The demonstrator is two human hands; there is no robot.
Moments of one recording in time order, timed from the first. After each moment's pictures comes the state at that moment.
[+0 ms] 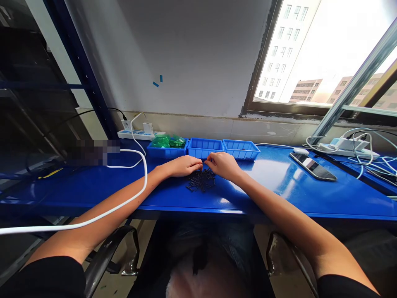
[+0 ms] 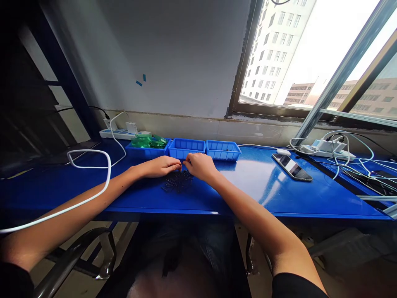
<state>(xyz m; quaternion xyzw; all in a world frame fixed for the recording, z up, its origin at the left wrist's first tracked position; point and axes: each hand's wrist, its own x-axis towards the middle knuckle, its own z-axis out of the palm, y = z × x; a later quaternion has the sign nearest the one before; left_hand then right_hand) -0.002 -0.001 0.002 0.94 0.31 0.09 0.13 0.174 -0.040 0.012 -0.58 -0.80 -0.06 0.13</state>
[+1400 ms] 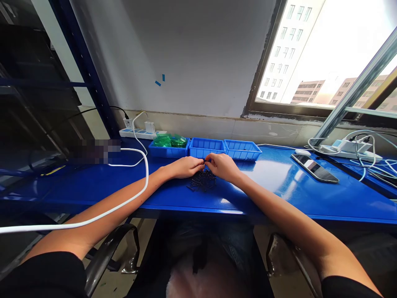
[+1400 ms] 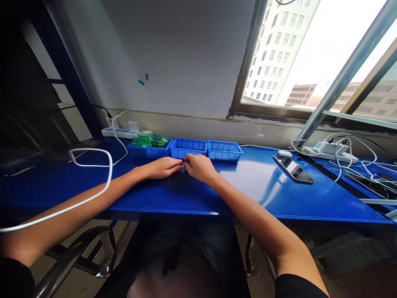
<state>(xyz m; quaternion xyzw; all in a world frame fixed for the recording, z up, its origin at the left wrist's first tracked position) 0.003 -0.003 -0.005 0.94 0.32 0.10 0.10 0.170 -0.040 0.008 -0.55 -0.82 -0.04 0.14</state>
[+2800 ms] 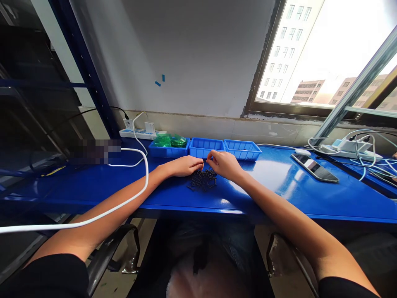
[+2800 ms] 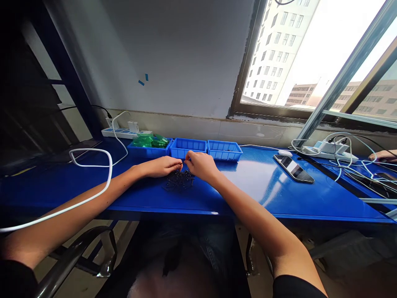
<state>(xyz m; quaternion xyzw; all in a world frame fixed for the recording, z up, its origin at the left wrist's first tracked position) 0.000 -0.001 0.001 0.93 0.33 0.07 0.14 0.175 -0.039 0.010 -0.56 -0.81 -0.07 0.16</state>
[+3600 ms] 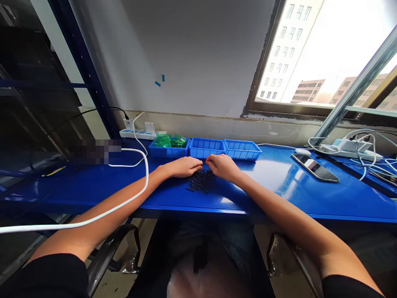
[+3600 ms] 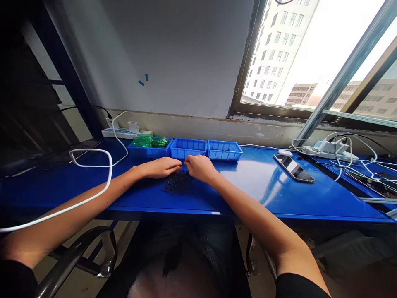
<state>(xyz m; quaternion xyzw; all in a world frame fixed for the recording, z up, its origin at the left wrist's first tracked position) 0.001 -0.004 0.002 0.94 0.33 0.05 0.07 0.172 -0.038 0.006 -0.54 -0.83 -0.06 0.12</state>
